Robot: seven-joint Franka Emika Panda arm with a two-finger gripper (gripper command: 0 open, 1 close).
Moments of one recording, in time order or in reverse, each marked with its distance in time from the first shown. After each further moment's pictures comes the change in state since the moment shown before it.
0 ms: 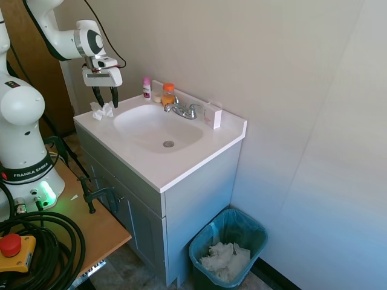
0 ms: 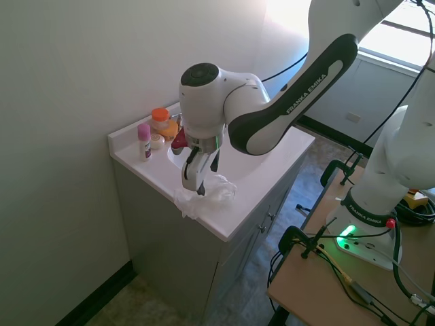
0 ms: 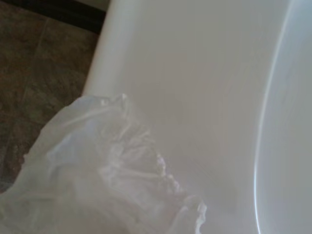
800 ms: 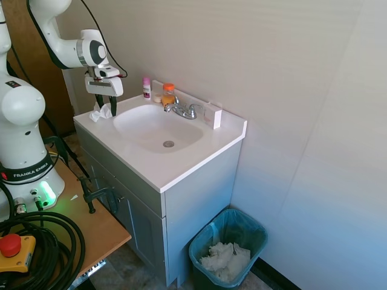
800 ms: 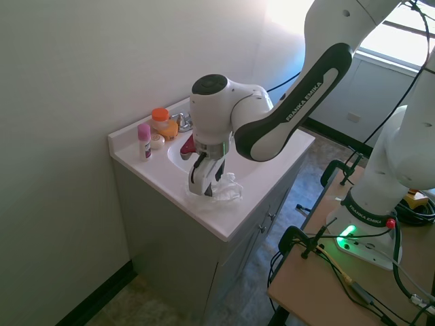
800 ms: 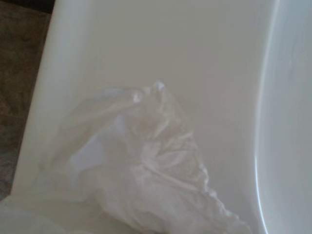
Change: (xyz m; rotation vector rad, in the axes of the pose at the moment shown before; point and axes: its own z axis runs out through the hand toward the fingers) arm 0.008 0.018 0.025 0.028 -0.056 0.077
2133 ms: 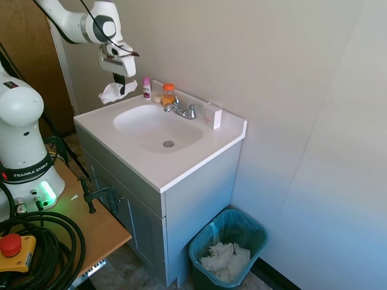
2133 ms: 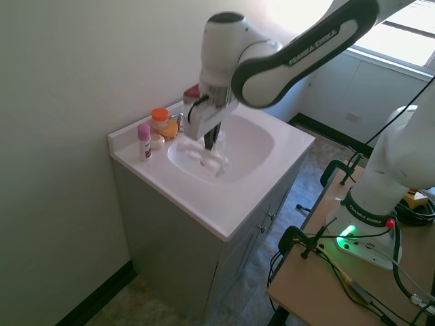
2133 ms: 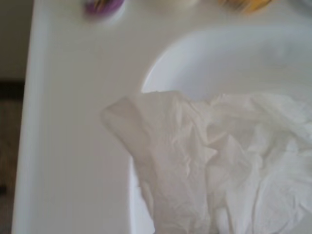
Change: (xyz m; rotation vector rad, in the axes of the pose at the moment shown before) arm 0.112 0.074 -0.144 0.209 0.051 0.250
